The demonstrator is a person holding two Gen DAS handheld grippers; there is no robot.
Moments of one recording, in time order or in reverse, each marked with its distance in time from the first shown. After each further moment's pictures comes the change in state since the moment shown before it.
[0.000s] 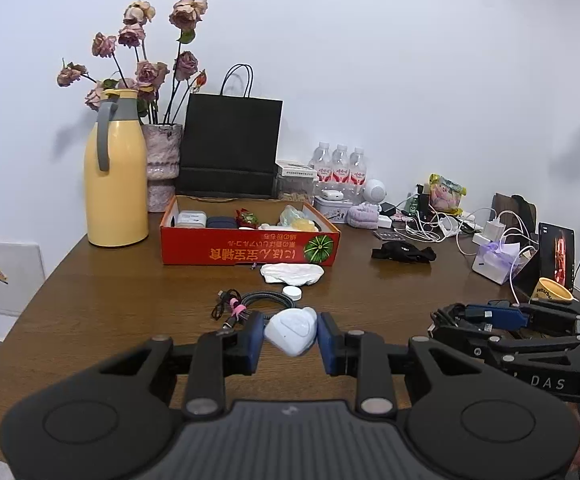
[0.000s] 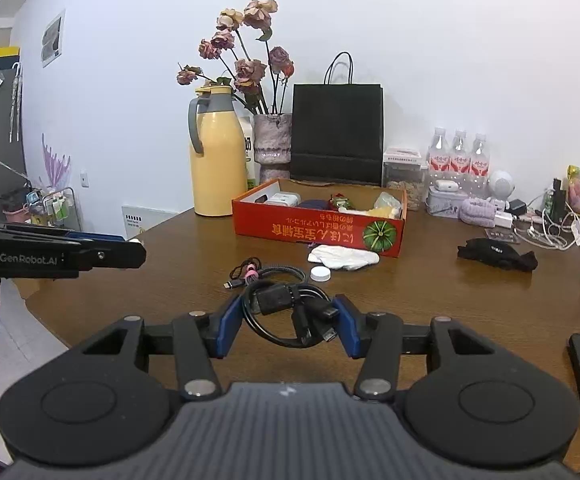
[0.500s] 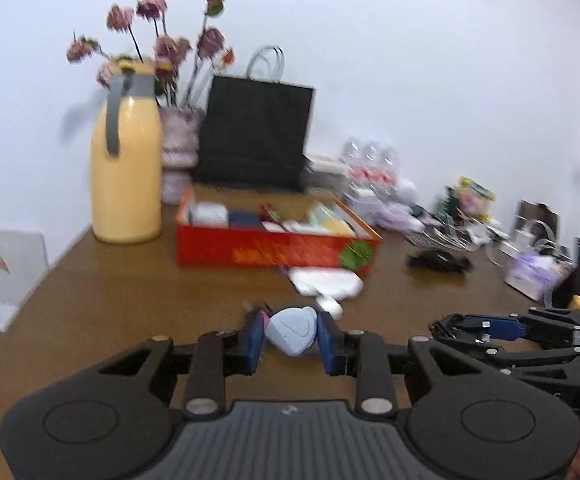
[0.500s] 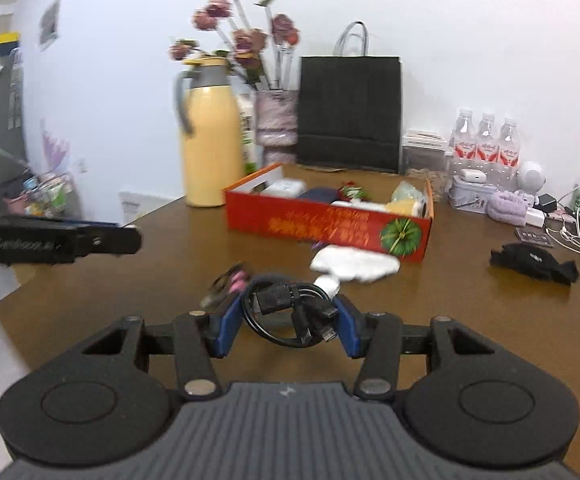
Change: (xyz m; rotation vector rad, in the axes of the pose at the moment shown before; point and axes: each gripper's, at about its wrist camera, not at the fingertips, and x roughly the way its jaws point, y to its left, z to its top) left arm 0.062 0.038 0.015 -0.056 0.050 0.013; right arm 0.073 -0.009 0.013 -0.028 0.062 0.045
